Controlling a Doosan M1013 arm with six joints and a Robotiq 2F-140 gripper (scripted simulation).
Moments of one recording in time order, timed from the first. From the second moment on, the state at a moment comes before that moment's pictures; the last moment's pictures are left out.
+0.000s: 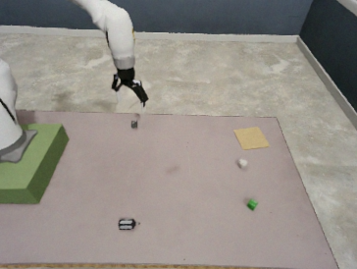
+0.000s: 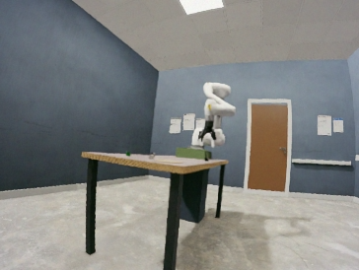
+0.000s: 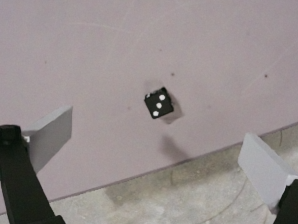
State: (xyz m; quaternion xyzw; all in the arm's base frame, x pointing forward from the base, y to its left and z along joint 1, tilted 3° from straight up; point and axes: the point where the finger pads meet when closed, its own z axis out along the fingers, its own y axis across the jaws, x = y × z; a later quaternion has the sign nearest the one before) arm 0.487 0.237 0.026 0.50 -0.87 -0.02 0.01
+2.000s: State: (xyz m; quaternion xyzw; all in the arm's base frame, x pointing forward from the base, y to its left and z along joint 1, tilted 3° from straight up) arm 0.486 0.238 0.006 1.00 -0.10 -0.02 -0.01
